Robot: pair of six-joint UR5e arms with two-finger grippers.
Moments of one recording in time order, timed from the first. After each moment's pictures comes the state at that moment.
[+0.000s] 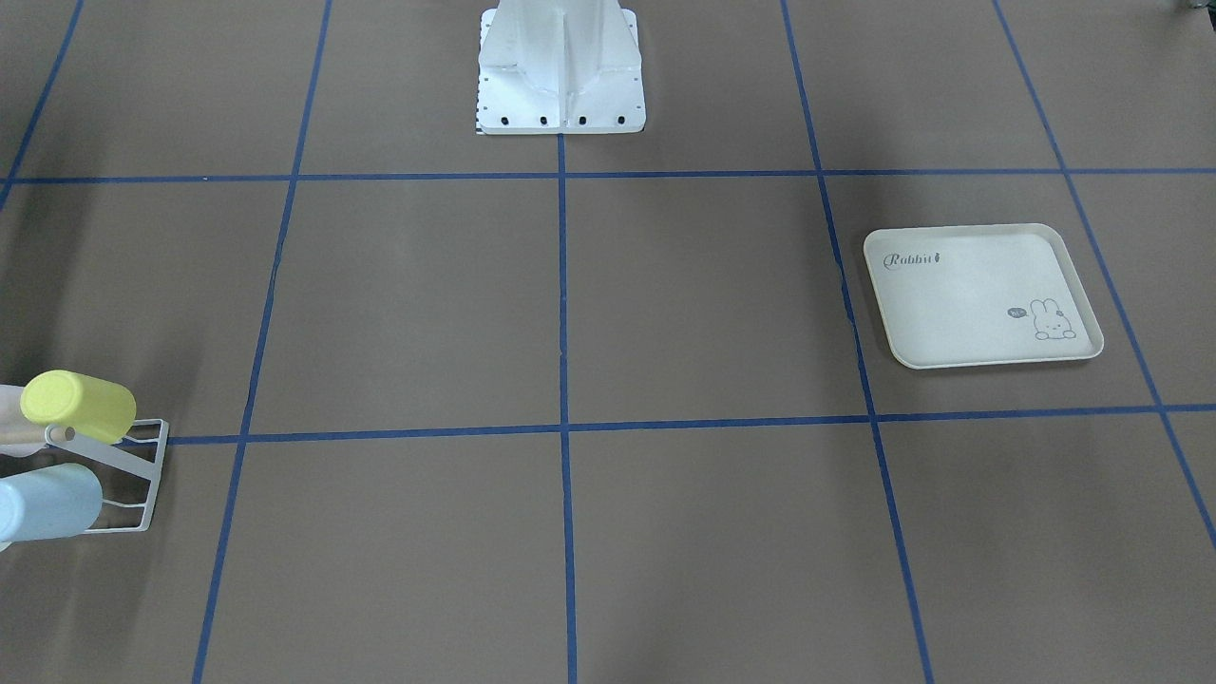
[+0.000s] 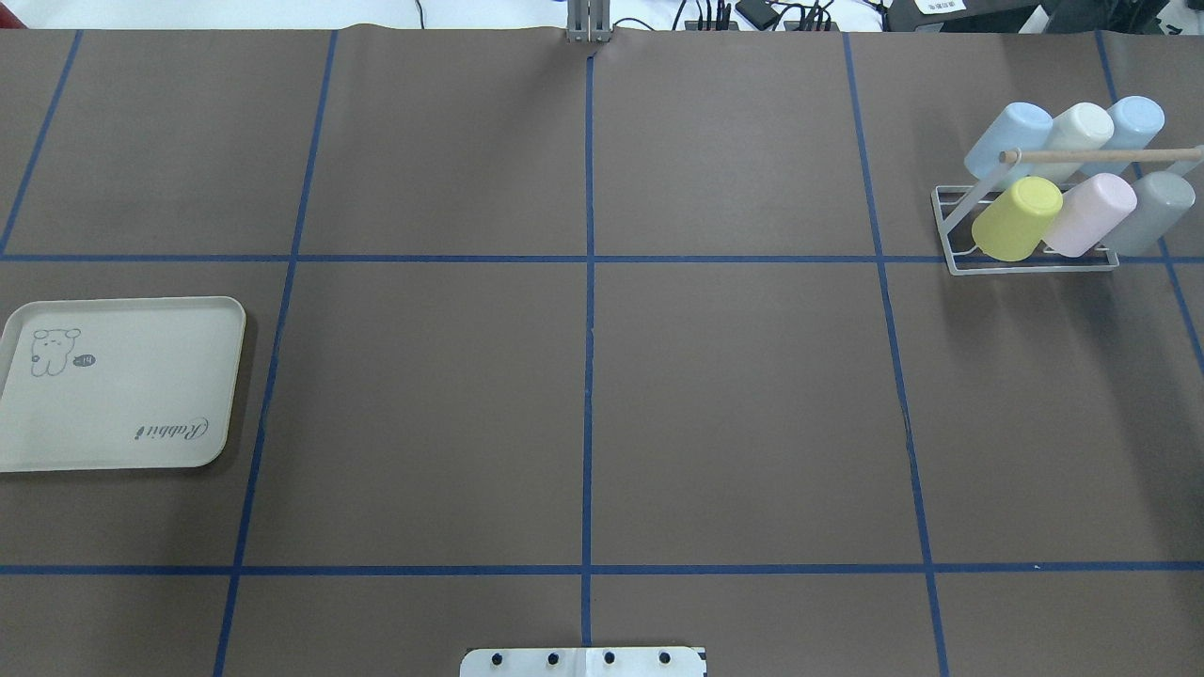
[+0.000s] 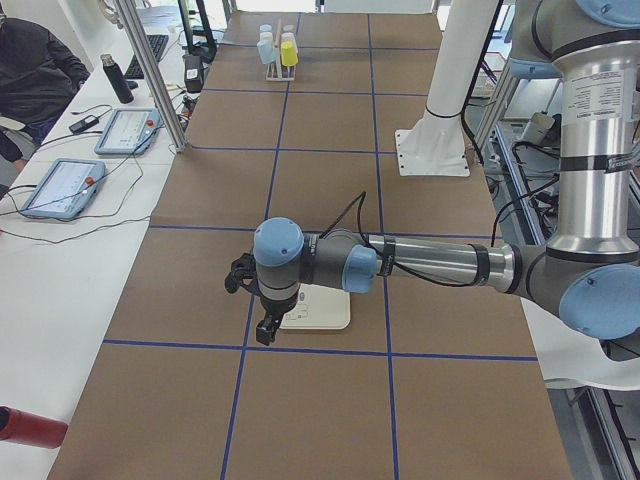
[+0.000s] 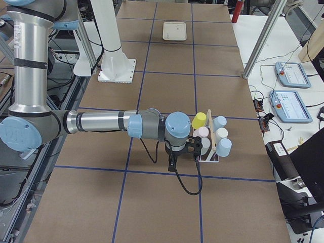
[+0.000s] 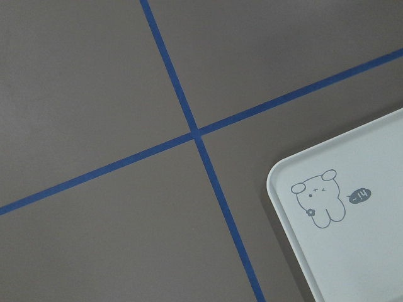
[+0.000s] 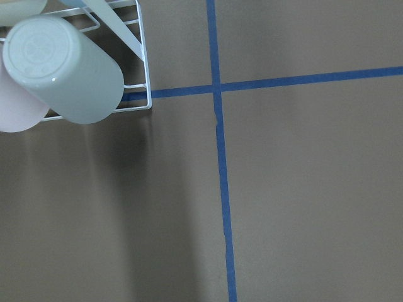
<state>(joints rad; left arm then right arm) -1.56 -1.49 -1.72 -1.65 -2.33 0.26 1.60 -1.67 1.76 -1.69 2.41 0.04</state>
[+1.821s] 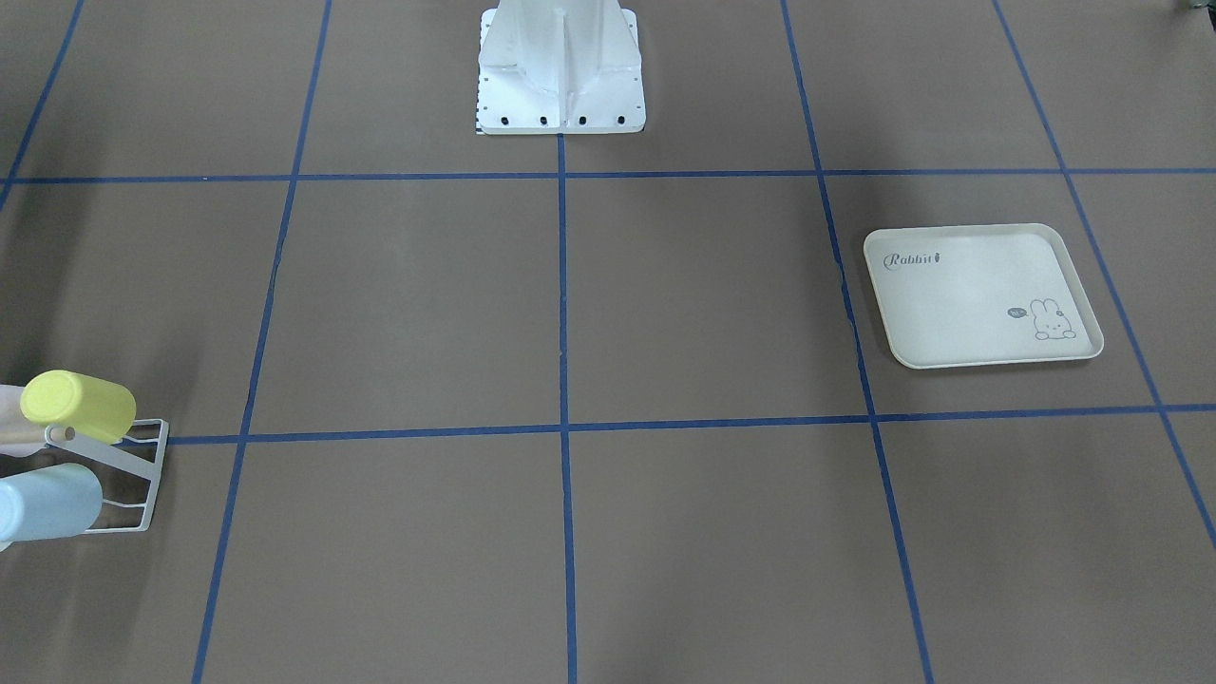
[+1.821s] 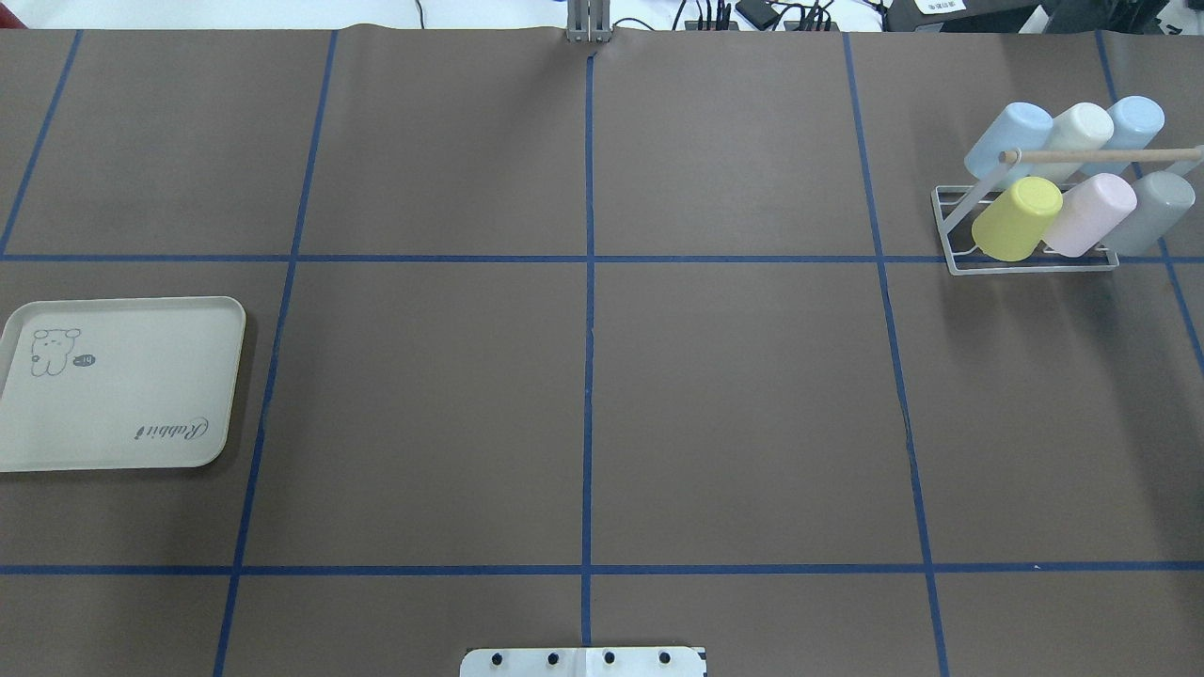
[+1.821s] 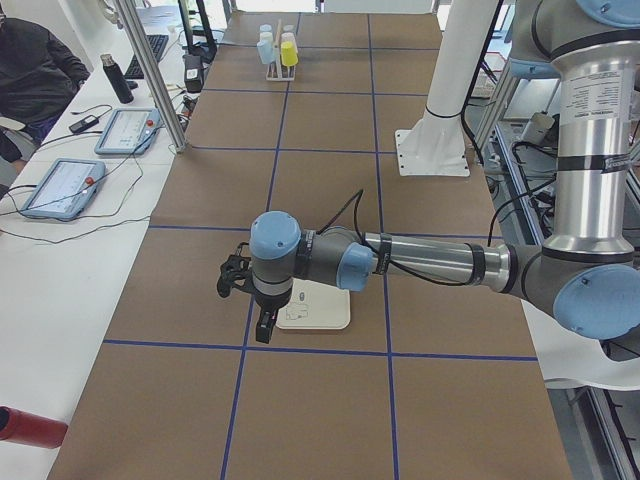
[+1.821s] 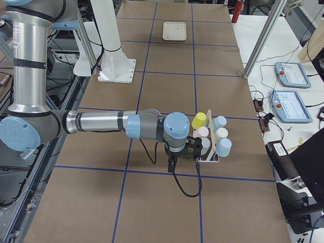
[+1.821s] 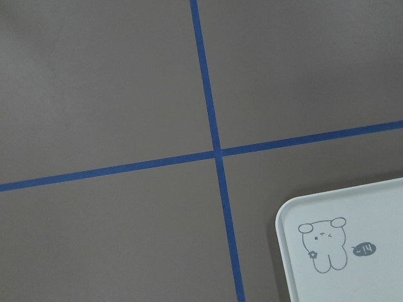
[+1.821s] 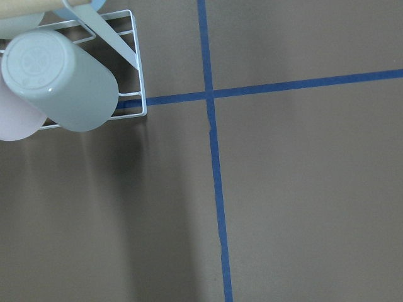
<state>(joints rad) -1.56 -1.51 -1.72 -1.69 -2.31 0.00 1.63 -1.67 1.76 -1.69 2.41 0.04</state>
